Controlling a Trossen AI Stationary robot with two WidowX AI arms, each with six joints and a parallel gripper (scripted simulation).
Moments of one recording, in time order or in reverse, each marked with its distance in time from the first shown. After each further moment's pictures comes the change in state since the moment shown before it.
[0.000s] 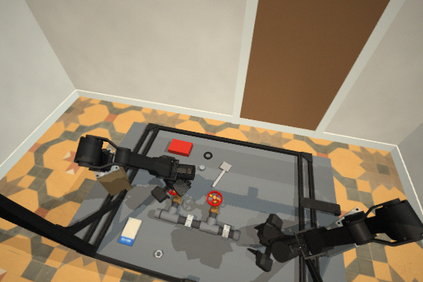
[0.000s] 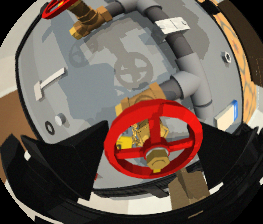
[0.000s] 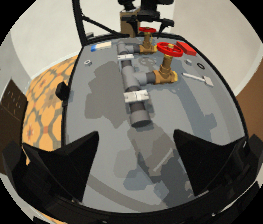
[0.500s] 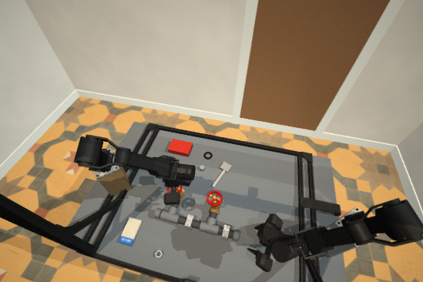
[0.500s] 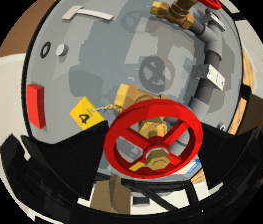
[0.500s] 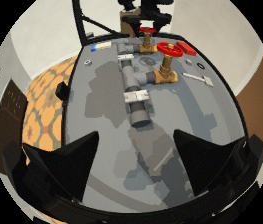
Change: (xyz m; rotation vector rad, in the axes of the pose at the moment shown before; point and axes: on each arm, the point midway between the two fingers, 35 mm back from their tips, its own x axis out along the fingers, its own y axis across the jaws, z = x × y) left arm 0.000 0.000 0.000 -0.832 -0.001 0.000; right arm 0.000 0.000 0.000 0.000 0.000 0.000
